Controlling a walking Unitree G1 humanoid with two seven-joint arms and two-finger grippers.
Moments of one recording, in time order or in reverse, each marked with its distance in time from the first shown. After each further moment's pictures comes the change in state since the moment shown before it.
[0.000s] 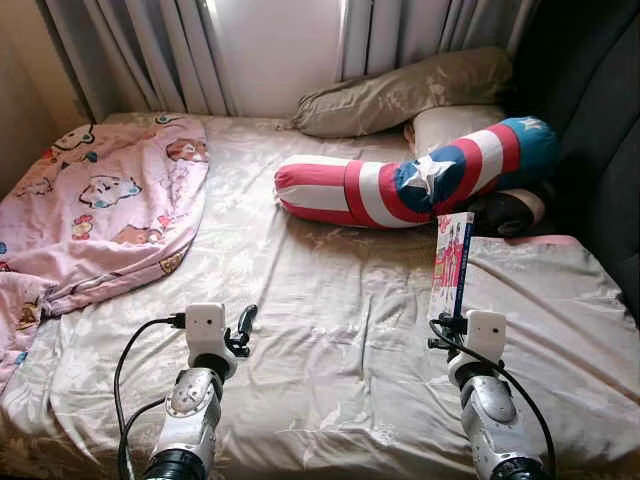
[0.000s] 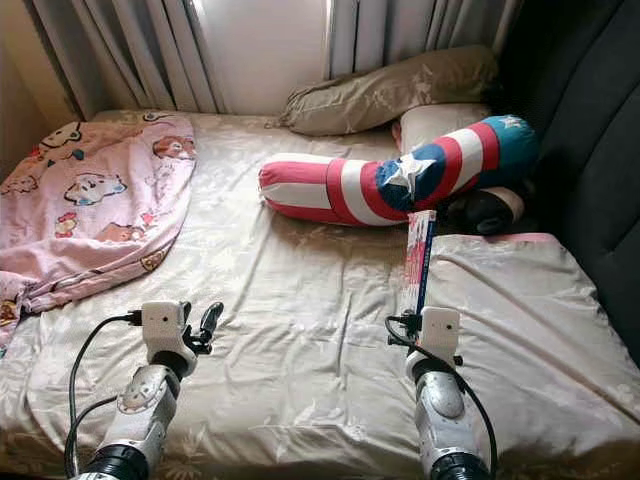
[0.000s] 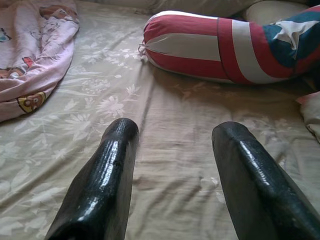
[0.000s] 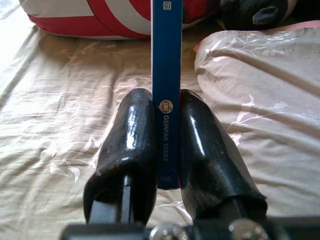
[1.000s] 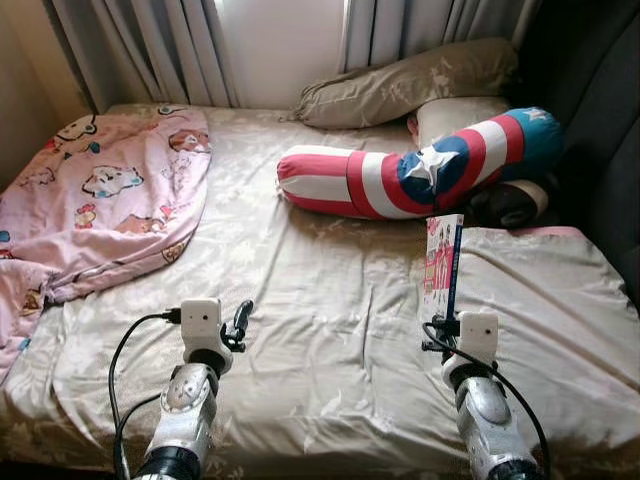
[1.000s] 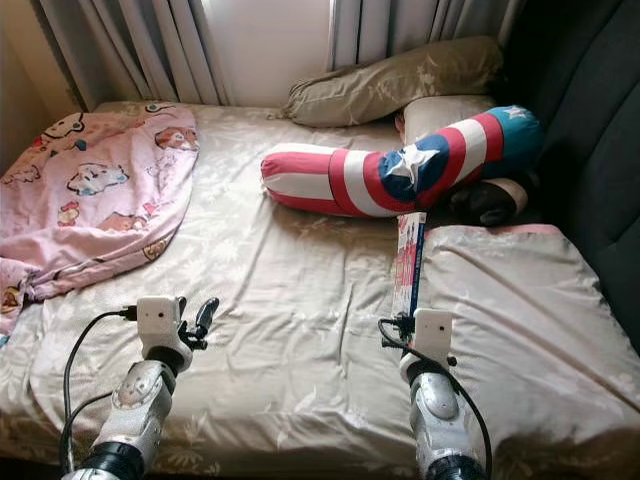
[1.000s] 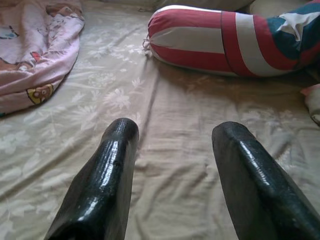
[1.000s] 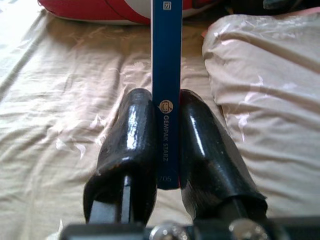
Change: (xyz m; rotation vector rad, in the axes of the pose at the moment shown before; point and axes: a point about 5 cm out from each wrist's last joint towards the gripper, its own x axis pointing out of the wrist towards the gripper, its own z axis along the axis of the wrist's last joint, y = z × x) left arm 0.002 0.004 0.005 0.020 -0.012 0.003; right arm -0.001 0.006 -0.003 -0.006 0.008 0.024
